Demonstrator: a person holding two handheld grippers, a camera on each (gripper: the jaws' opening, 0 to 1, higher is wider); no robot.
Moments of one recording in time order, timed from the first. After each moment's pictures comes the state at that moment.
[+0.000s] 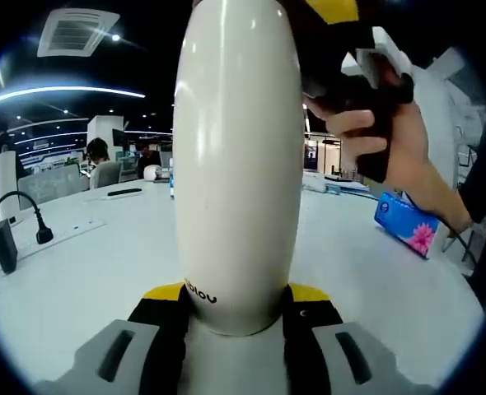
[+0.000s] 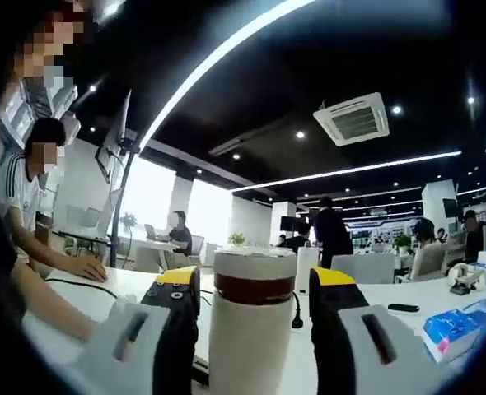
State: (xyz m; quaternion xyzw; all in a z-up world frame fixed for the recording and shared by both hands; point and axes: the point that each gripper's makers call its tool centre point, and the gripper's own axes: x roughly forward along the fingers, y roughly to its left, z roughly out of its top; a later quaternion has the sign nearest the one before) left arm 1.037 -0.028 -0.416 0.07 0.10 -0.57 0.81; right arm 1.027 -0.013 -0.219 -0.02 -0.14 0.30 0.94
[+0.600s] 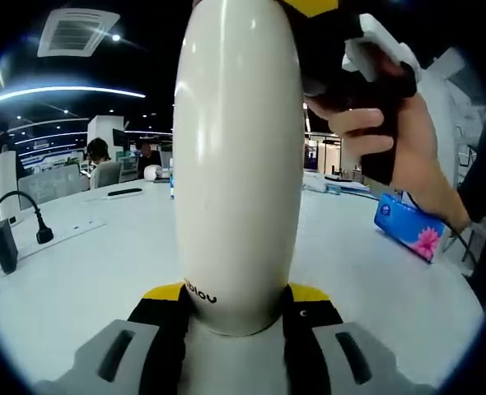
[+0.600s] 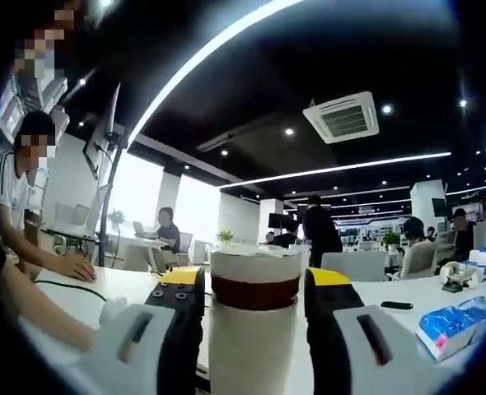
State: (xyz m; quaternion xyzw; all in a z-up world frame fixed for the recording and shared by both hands) left arm 1.035 -0.027 -0.416 0.07 0.10 -0.57 0.82; right arm 1.028 0.001 -0.213 -0.01 -0.15 0.30 0.94
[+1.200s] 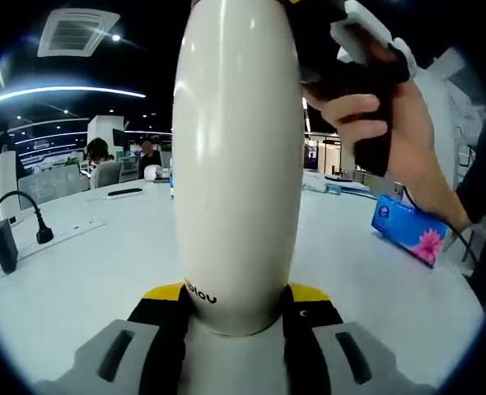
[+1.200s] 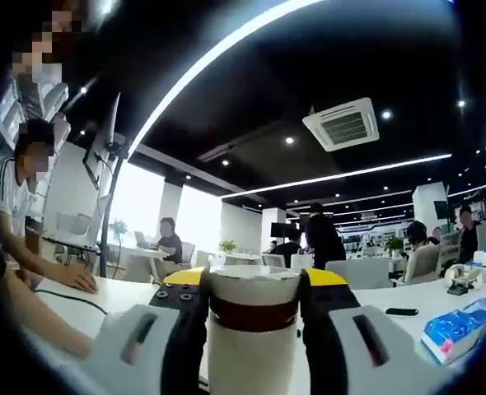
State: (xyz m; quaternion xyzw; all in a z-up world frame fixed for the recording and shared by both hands) left arm 1.028 -0.025 -0.416 0.08 0.10 -0.56 0.82; right arm 1.030 0.000 -0.204 0.01 -0.16 0.31 0.94
